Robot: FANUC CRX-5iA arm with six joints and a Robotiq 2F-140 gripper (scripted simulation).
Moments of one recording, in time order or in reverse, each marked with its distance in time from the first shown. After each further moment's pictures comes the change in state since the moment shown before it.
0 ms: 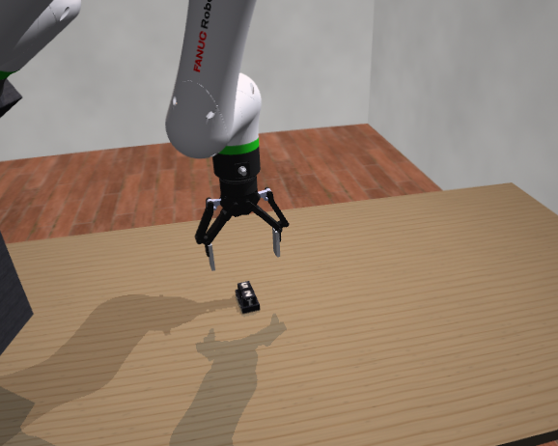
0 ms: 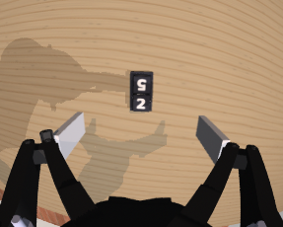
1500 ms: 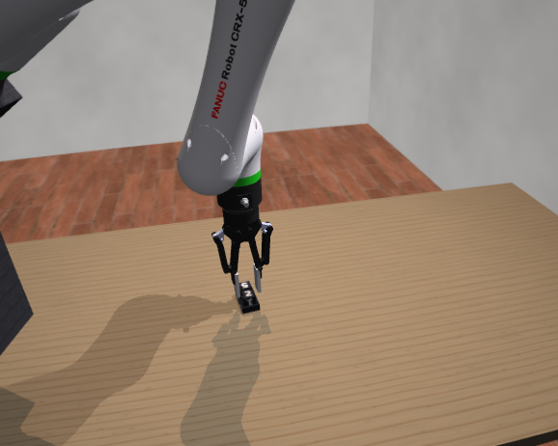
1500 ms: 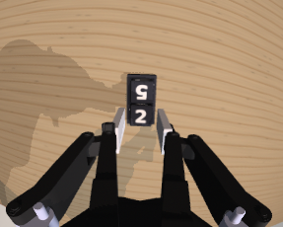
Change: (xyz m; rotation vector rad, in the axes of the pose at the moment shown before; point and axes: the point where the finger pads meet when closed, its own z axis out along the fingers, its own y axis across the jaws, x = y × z) arm 0.000 0.000 0.066 0.000 0.000 0.000
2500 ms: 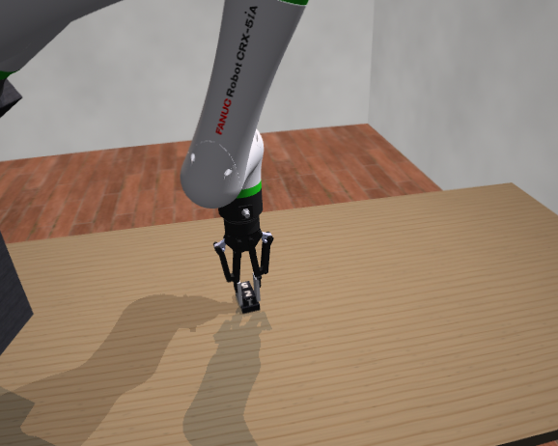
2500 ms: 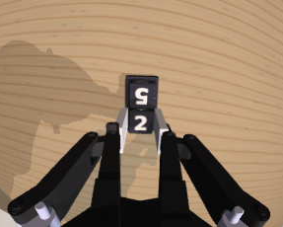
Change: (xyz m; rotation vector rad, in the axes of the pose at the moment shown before) arm 0.000 0.000 0.024 0.000 0.000 0.000
